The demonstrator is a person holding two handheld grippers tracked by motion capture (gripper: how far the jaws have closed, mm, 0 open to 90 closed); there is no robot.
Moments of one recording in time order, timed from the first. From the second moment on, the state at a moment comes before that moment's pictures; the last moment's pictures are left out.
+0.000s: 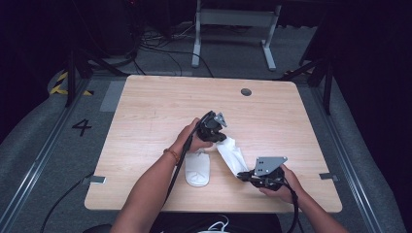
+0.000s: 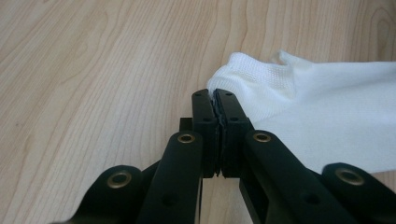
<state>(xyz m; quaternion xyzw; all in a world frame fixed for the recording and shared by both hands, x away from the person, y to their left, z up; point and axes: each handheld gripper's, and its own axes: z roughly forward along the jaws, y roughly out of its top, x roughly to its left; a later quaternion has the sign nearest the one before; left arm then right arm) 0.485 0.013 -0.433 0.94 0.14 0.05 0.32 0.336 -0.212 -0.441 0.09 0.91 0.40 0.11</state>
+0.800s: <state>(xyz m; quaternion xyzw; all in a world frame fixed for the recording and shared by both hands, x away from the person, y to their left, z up) 0.478 0.097 -0.429 0.94 0.15 0.05 0.31 0.335 -0.106 -0.428 0.01 0.91 0.41 0.08</state>
